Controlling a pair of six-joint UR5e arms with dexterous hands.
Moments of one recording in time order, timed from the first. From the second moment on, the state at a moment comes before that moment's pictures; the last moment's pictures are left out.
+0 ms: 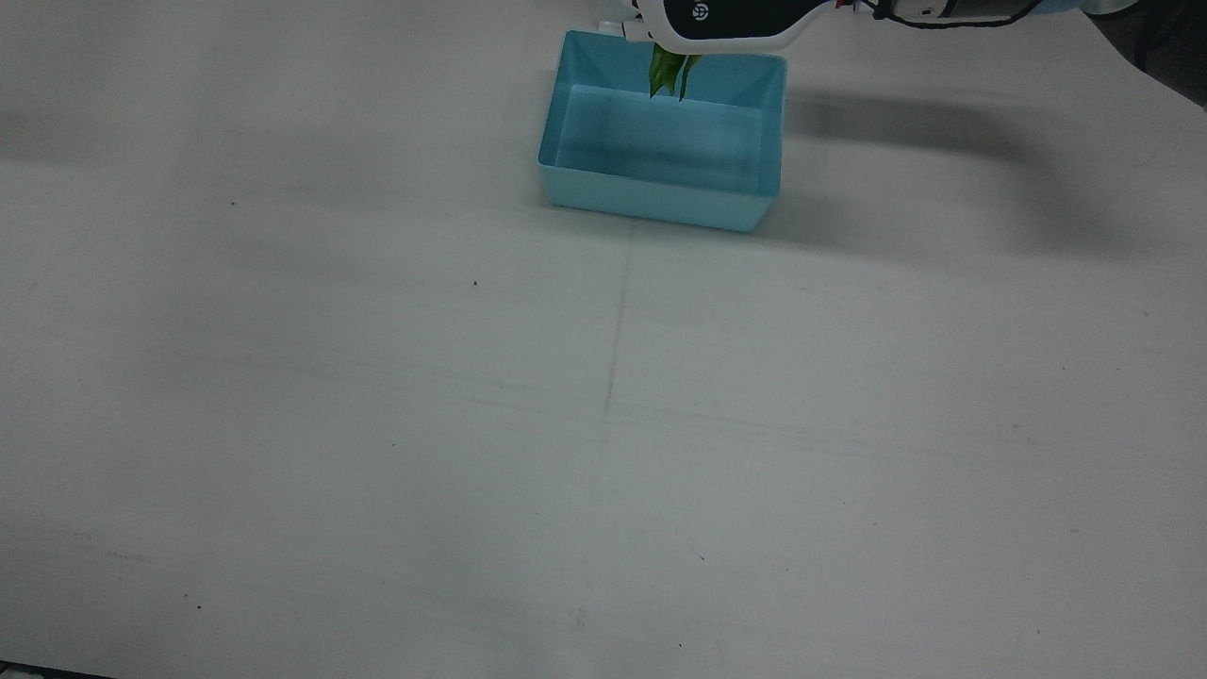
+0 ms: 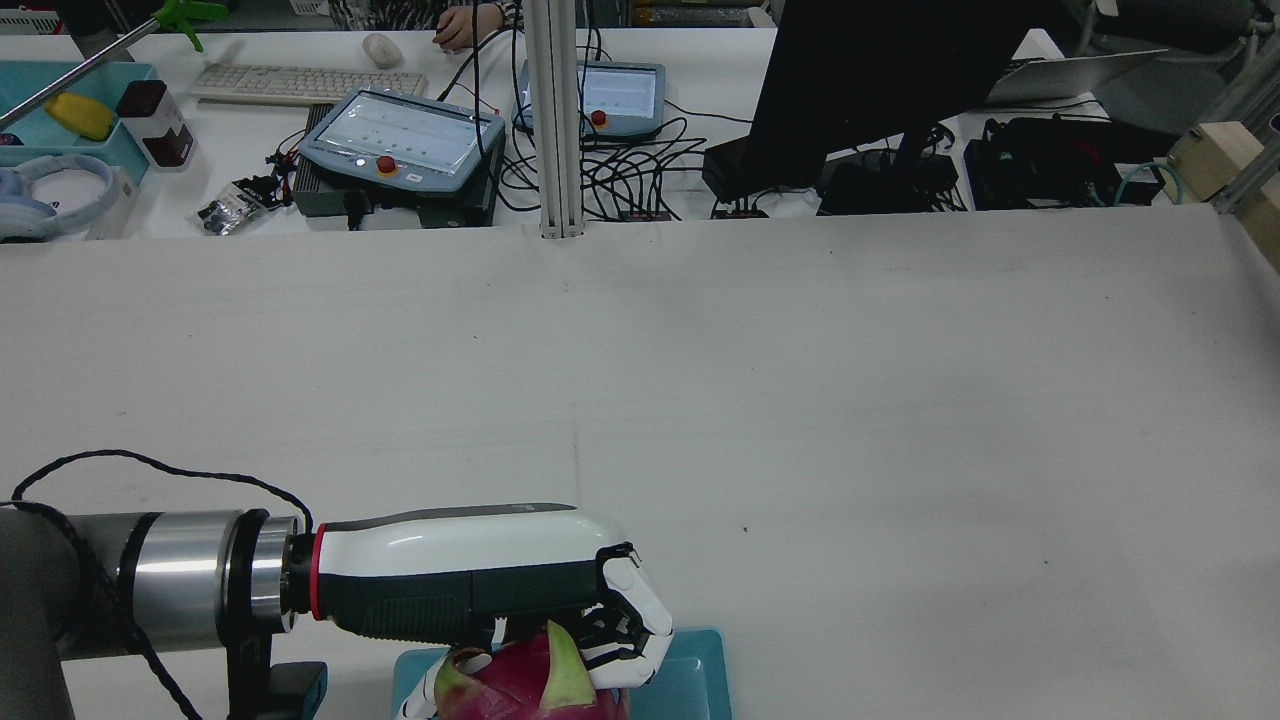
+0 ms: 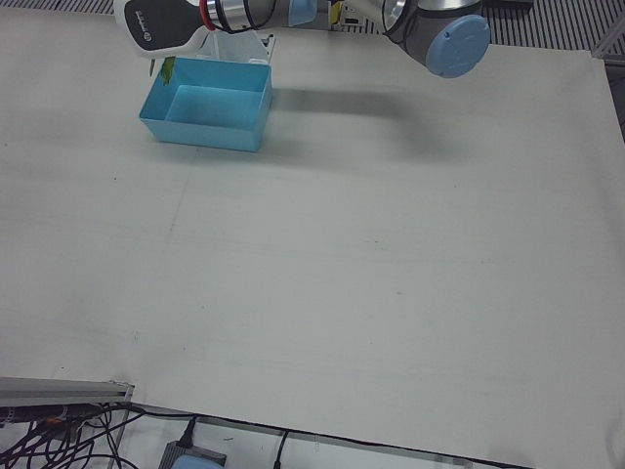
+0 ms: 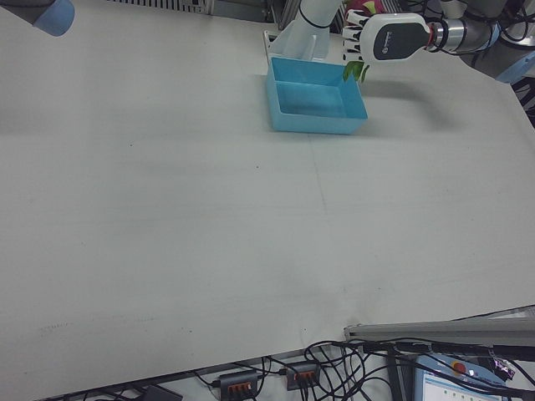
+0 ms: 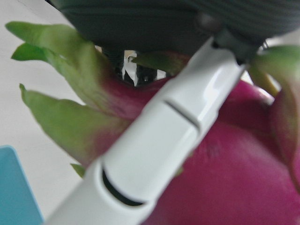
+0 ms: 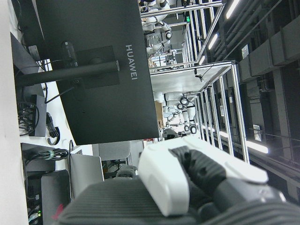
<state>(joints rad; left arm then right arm) -0.52 -2.21 -2.25 0.65 1.93 0.92 1.49 -1.64 1.72 -3.23 -1.56 0.16</state>
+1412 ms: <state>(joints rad) -0.94 -2.05 -2.06 0.44 1.94 0.81 1.49 -1.64 1.72 -3.23 -1.56 0.16</state>
